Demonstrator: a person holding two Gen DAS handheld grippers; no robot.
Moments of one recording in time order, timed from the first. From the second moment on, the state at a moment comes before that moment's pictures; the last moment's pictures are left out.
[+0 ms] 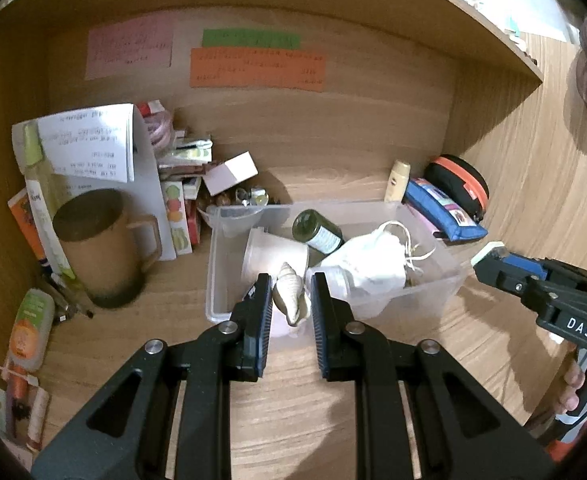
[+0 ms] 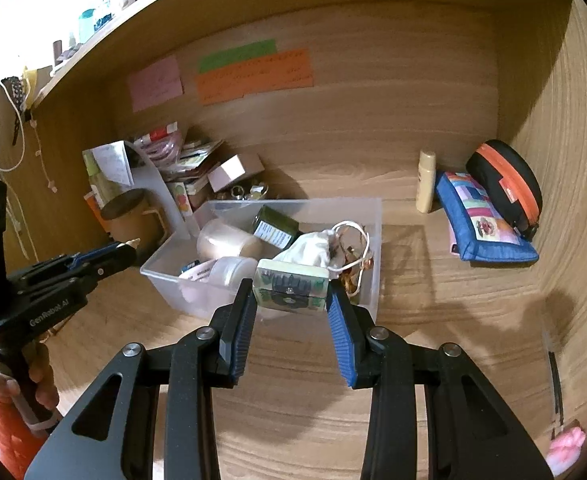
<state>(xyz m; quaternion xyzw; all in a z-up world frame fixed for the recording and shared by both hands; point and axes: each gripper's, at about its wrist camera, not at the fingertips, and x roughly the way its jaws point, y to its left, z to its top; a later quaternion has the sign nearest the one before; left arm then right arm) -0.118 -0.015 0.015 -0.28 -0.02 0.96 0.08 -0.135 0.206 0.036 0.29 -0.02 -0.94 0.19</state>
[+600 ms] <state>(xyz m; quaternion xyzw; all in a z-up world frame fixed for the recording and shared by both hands) -0.167 -0.015 0.008 -0.30 -0.03 0.95 0.09 -0.179 0.194 0.030 0.29 -0.03 -0.93 0.20</state>
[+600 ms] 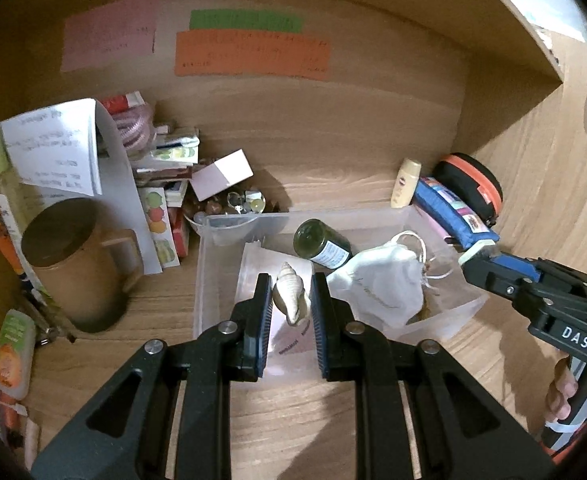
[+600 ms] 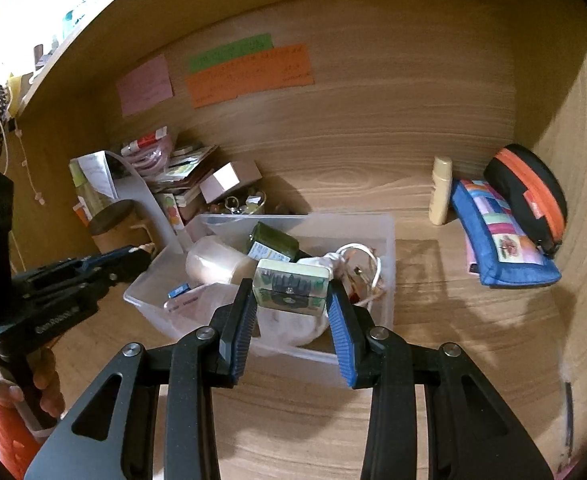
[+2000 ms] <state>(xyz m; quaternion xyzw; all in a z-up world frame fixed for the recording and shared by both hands) -0.228 -0.010 -0.034 -0.36 -0.04 0.93 0.10 -0.253 0.145 -0.015 0.36 0.05 -0.91 0.21</state>
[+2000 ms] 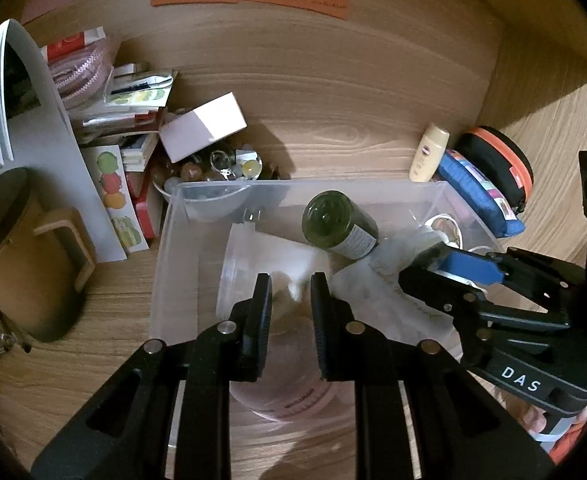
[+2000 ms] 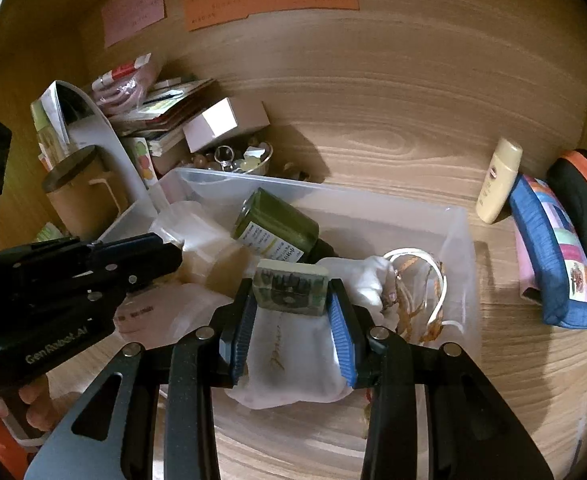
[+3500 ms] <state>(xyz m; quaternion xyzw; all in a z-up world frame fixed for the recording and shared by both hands) -0.206 -0.028 -0.015 -0.35 -0.06 0.94 0.04 -0.227 0.161 0.009 0.33 0.06 -0.93 0.18</state>
